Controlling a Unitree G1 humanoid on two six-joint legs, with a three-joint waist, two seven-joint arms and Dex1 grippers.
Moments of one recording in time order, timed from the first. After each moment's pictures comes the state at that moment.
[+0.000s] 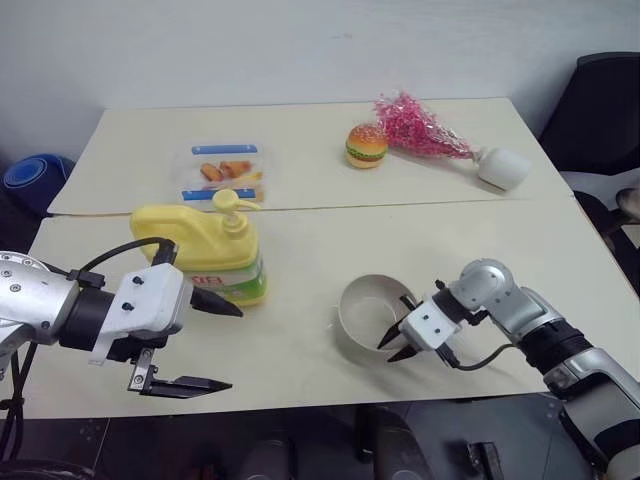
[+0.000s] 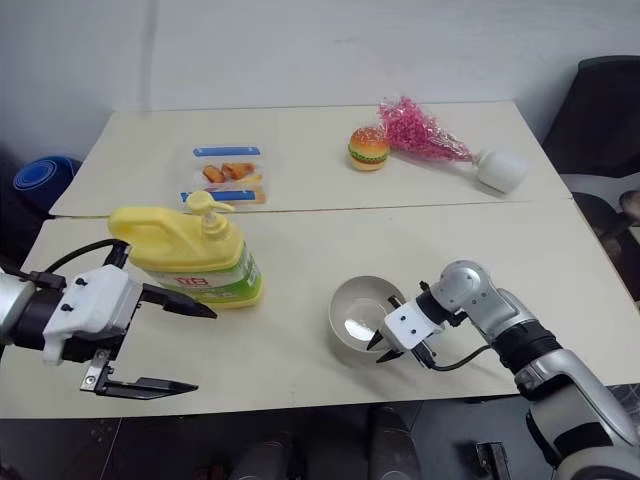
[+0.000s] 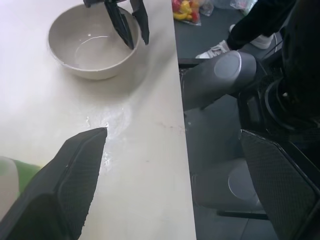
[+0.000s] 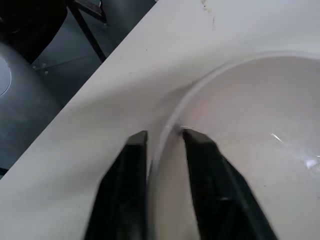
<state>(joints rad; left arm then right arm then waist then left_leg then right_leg) -0.05 1.25 0.38 -0.66 -0.75 0.64 -1.22 -0.68 -0.73 0.57 0.43 0.11 -0.53 1.56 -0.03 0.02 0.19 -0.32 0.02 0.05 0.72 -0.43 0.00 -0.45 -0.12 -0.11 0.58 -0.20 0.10</state>
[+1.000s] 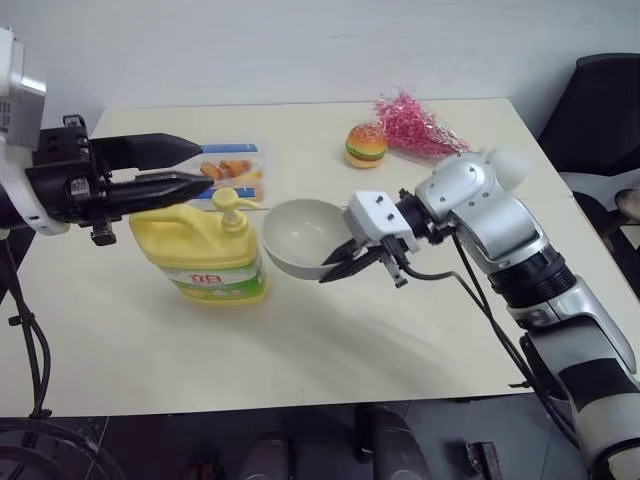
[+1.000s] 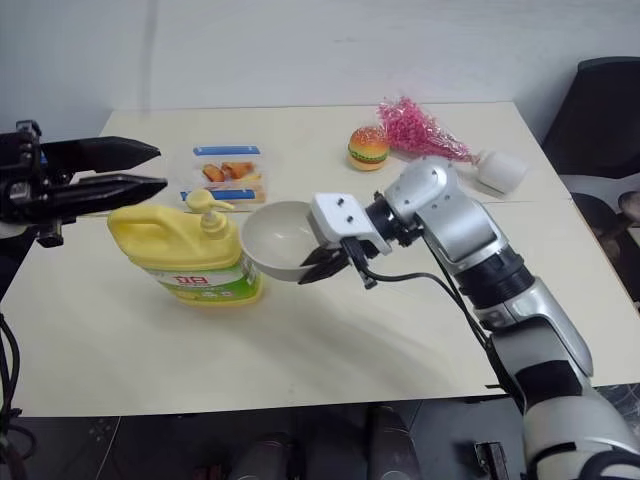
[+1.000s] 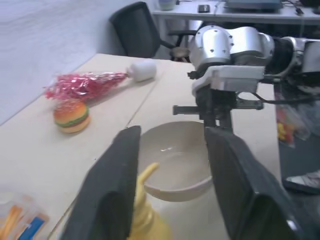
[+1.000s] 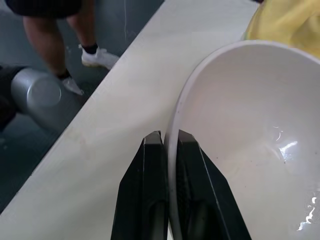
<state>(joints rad) -0.61 1.15 0.40 -0.32 -1.04 0.86 -0.86 -1.09 -0.54 0.46 0.14 0.30 0.26 1.54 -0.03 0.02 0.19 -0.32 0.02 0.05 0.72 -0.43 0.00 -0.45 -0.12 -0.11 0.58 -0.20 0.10</state>
